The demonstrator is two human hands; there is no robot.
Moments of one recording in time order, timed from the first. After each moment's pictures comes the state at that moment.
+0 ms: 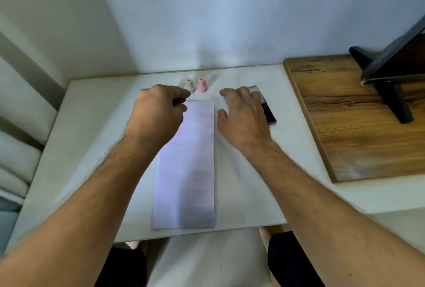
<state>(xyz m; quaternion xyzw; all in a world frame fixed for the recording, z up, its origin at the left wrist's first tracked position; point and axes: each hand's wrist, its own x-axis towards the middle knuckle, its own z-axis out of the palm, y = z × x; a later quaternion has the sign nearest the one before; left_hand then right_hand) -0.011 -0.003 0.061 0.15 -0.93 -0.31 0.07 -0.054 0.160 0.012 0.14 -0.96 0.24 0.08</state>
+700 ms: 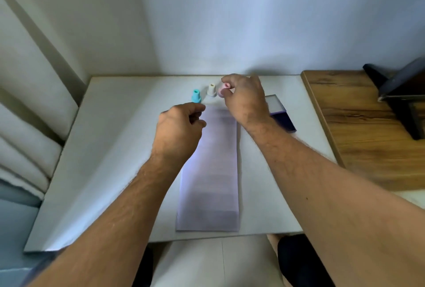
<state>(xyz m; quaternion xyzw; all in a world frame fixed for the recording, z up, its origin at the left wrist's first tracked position) 0.011 -0.018 0.041 0.20 -0.87 -0.44 0.06 -0.107 0.104 0.016 0.08 -0.94 0.32 0.04</state>
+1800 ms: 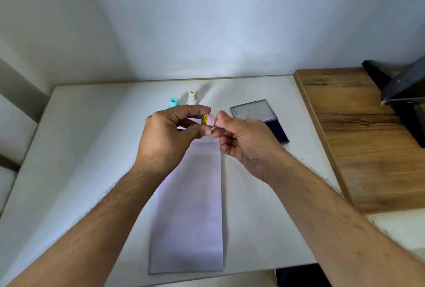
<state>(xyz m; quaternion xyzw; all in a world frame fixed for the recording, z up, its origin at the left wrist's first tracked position) -0.026 -0.005 0.030 0.09 -0.83 -0.55 0.07 -0.067 0.150 0.027 -0.14 -0.61 0.73 -0.29</state>
